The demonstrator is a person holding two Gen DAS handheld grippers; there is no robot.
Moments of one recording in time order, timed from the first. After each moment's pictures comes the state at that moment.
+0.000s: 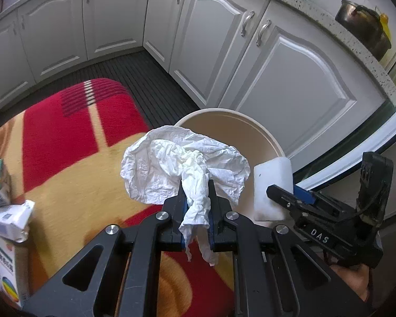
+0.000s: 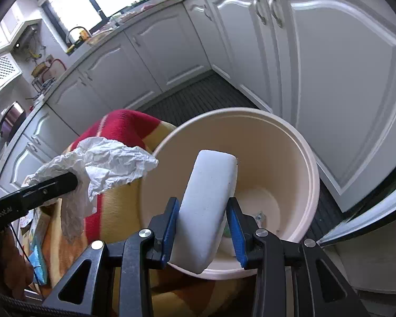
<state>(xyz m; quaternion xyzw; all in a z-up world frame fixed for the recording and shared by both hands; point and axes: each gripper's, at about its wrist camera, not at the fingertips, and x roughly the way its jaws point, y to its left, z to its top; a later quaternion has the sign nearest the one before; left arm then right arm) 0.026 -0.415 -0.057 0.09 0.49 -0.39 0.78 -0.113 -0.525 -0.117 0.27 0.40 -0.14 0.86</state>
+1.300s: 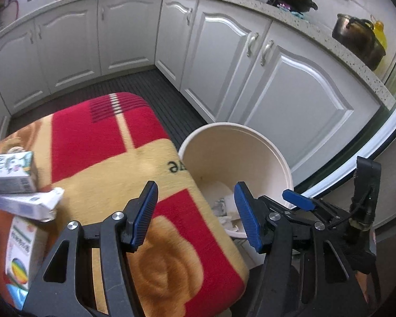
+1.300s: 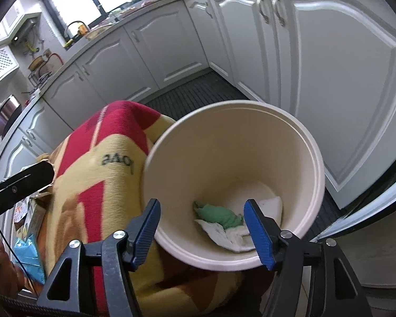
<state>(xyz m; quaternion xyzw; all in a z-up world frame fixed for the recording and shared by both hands) 0.010 -0.365 -0.033 0.07 0.44 -0.37 0.81 -0.108 -0.496 -0.115 0.25 0.41 -0.15 0.87</state>
